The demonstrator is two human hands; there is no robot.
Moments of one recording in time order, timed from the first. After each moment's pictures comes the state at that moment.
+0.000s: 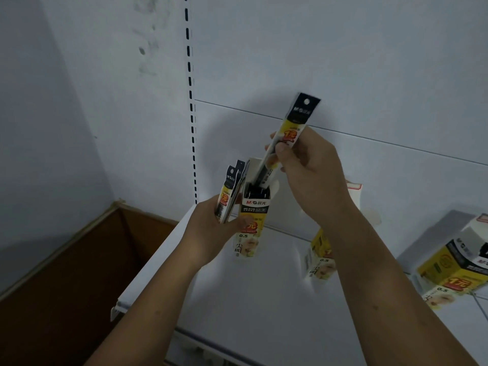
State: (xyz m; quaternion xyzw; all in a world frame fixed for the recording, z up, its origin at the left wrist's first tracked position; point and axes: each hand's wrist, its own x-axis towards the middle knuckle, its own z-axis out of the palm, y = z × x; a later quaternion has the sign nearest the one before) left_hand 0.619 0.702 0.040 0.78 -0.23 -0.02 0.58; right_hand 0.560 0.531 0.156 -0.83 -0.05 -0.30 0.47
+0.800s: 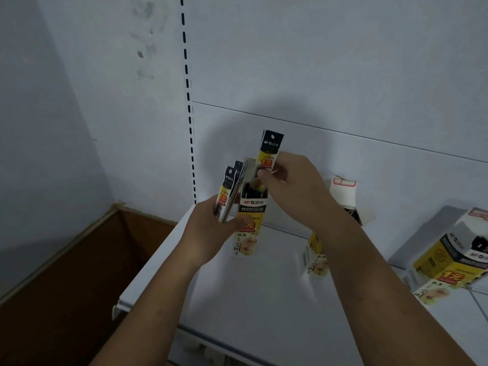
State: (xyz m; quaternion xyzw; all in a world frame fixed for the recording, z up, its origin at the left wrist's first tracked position) left_hand 0.613 0.702 0.043 0.78 -0.22 -0.02 0.59; right_hand 0.570 0.526 0.135 -0.90 -0.01 -0.19 0.38
